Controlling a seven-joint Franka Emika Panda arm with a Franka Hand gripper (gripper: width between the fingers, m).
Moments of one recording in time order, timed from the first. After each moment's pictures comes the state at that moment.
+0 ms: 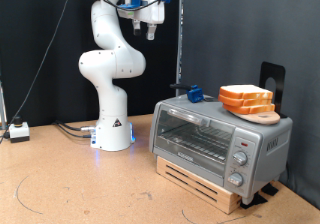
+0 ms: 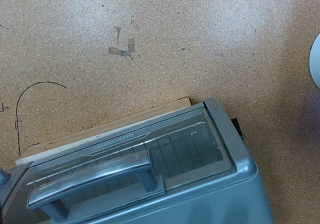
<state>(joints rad) -0.04 -0.77 0.02 -2.35 0.03 1.58 2.31</state>
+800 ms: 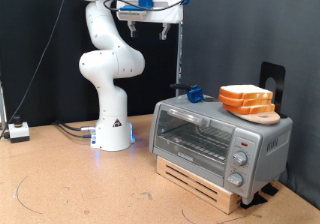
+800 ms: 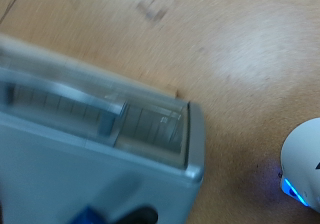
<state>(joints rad) 0.09 -0.80 -0.02 -2.38 0.03 1.61 1.71</state>
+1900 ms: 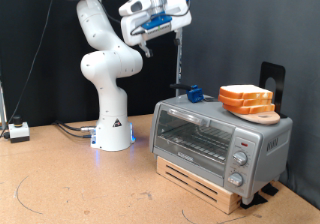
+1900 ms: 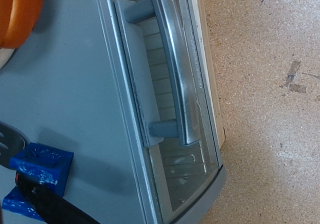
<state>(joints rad) 0.34 -0.69 -0.28 -2.43 0.12 1.85 0.72</state>
